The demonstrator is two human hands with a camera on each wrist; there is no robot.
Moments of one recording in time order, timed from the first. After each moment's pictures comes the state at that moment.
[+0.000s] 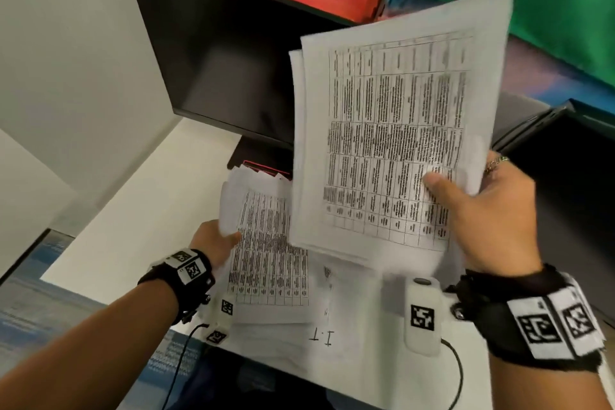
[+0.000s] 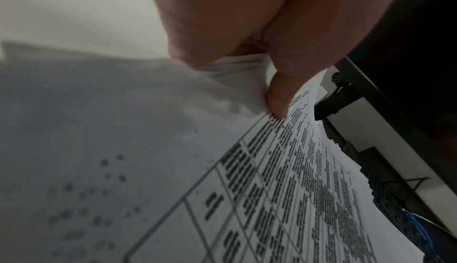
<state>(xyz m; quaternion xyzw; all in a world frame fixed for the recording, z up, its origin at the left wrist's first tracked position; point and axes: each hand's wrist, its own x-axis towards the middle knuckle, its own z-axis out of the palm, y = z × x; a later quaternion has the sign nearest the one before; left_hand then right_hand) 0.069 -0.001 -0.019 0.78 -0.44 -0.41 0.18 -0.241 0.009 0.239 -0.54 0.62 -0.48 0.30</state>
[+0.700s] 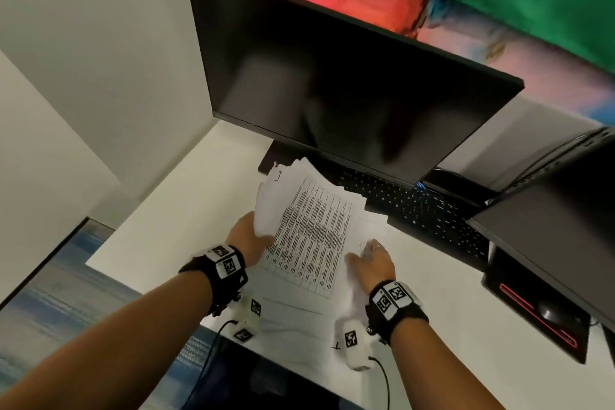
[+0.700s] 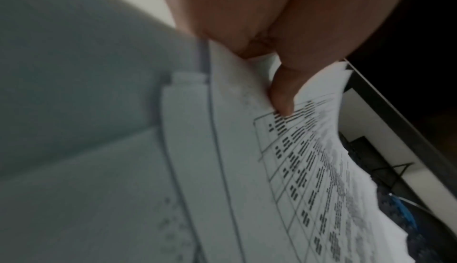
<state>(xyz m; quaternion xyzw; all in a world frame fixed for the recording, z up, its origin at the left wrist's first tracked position) 0.065 -0.004 -0.014 0.75 -0.47 -0.41 0.22 -0.194 -0.015 -0.006 -0.49 0.77 -0.12 0.39</state>
